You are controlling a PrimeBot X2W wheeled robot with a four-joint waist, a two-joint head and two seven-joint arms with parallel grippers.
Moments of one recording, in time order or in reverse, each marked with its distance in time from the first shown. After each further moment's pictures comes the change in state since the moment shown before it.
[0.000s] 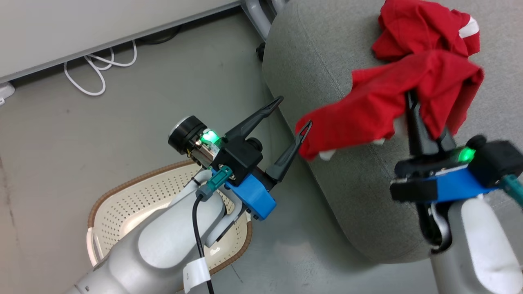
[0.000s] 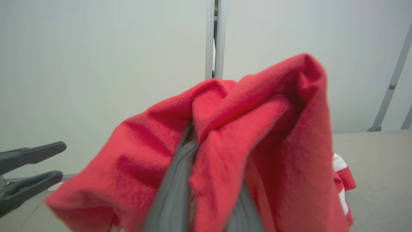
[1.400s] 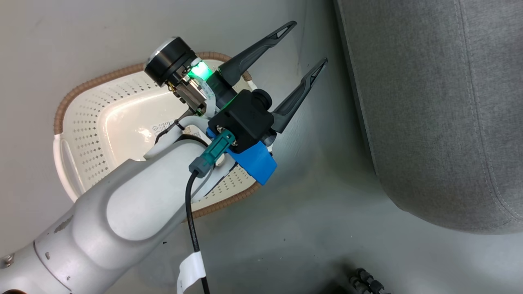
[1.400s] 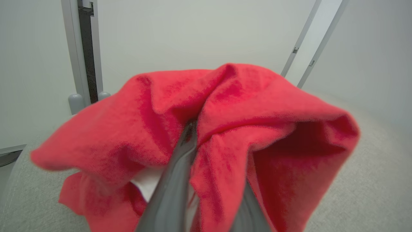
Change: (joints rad) left arm -0.221 0.111 -0.018 -0.200 0.114 0.025 0.102; right arm -0.570 -0.297 -0.512 0.465 -0.010 0.000 -0.001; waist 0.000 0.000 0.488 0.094
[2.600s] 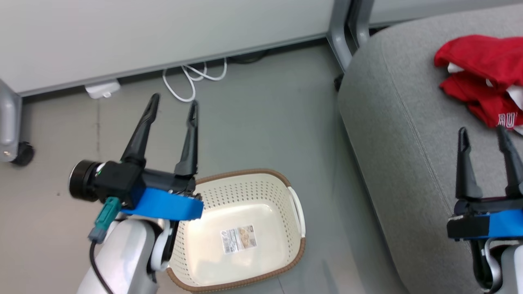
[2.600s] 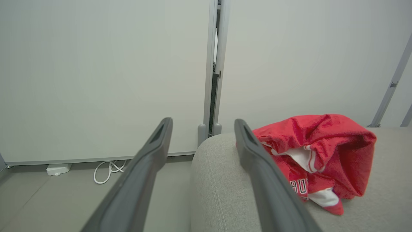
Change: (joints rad) left arm 0.582 -0.128 0.579 -0.041 0.041 0.030 -0.108; right arm 0.722 0.219 0.291 -0.498 -0.034 0.000 0.000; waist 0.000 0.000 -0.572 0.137
